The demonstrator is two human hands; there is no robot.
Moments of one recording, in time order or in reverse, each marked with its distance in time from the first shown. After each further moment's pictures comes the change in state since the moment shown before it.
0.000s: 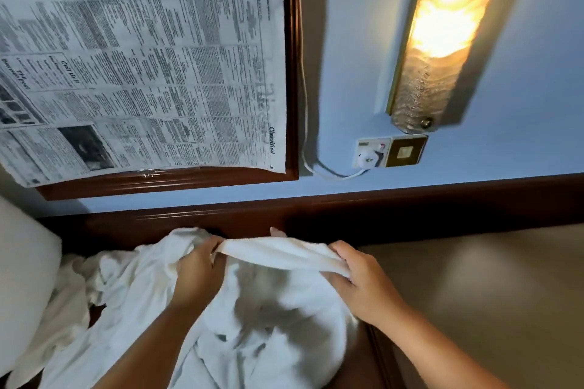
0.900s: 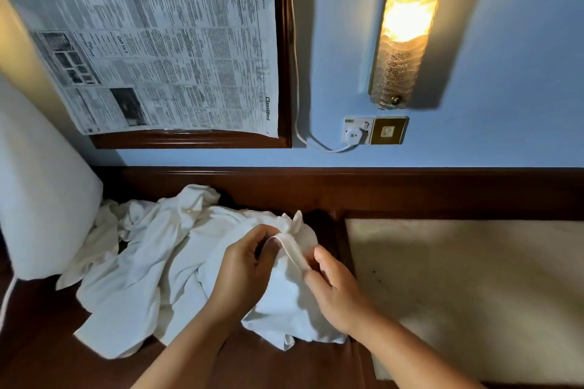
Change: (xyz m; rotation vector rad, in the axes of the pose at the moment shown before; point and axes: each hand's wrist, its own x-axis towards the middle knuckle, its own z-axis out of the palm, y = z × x) left_hand -0.202 0.144 0.000 -0.338 0.007 0.198; right_hand -0.142 -0.023 -0.013 0.221 -0.212 0.075
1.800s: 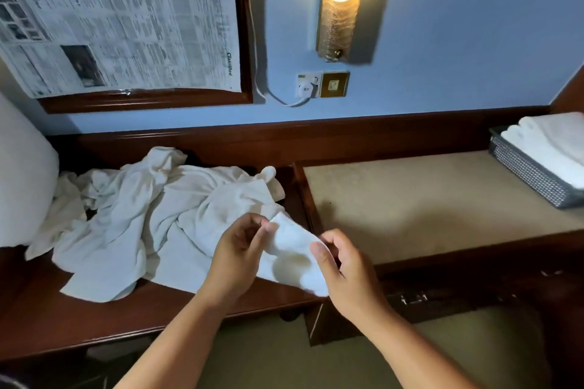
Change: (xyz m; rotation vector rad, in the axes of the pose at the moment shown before) left_hand -0.138 0.019 -0.026 -0.446 -0.180 -0.150; right_hand -0.182 -0.026 0.052 -0.125 0.520 -0.053
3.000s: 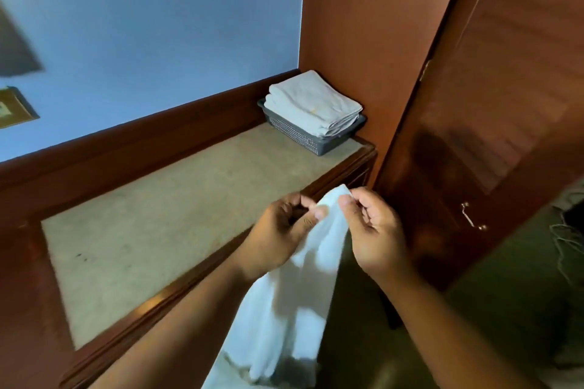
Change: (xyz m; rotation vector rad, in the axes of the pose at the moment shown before) left_hand -0.049 0.119 0.581 -0.132 -0.899 0.202; right_hand -0.113 0.198 -0.497 -0.118 0.636 0.192
